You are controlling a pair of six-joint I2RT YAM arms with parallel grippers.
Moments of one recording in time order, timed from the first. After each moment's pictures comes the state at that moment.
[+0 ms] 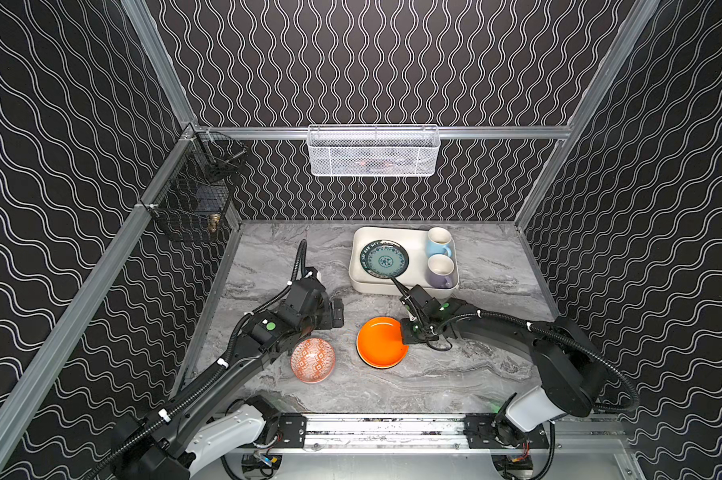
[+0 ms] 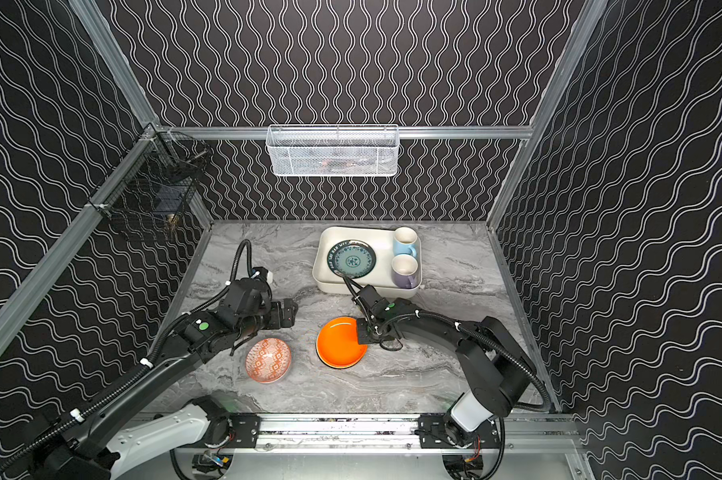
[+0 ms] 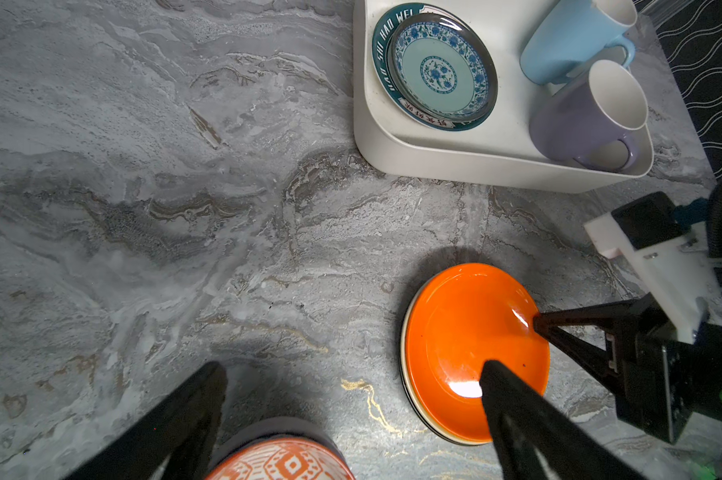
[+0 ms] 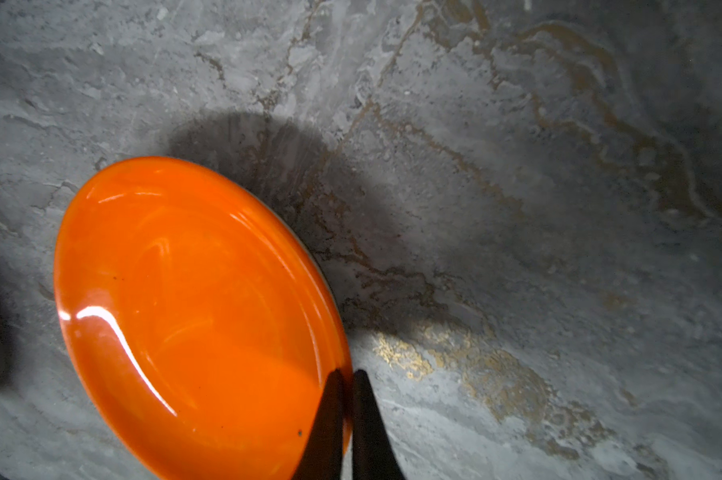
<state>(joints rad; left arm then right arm) -0.52 1.00 0.86 -0.66 -0.16 -0.52 0.76 1.58 0.93 -0.57 -0.01 0.61</state>
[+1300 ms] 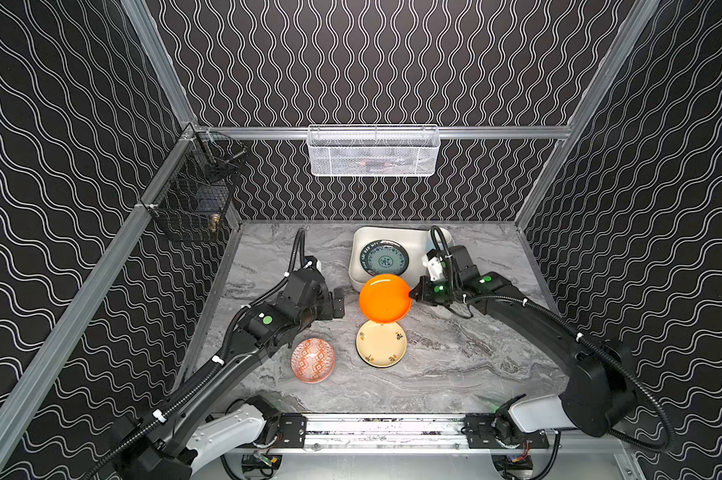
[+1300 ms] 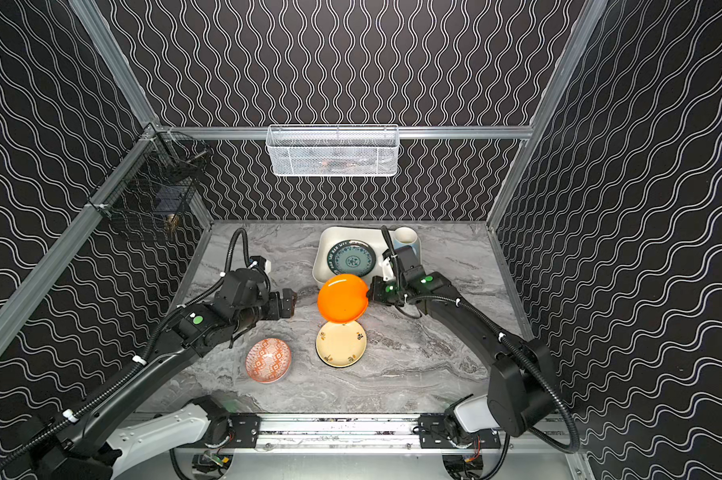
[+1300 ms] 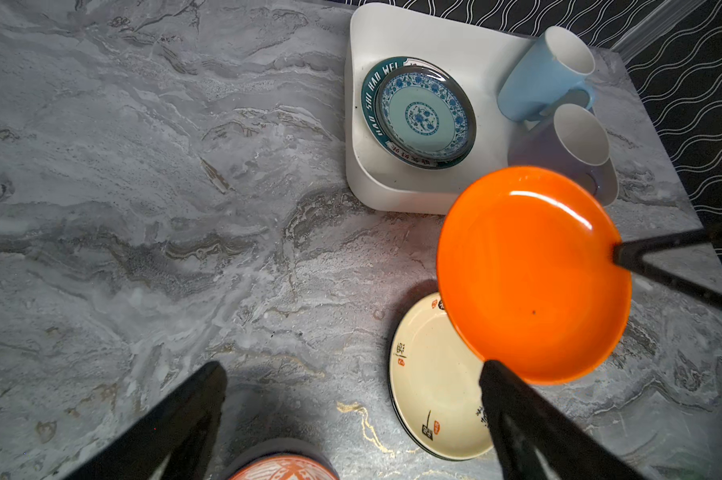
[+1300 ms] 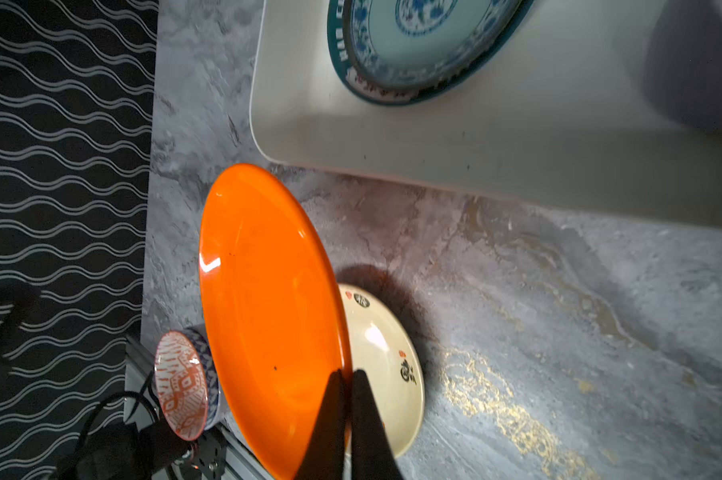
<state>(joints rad) -0.52 1.05 1.00 -0.69 -0.20 -0.47 0.47 1.46 1.15 -0.55 -0.35 0.58</state>
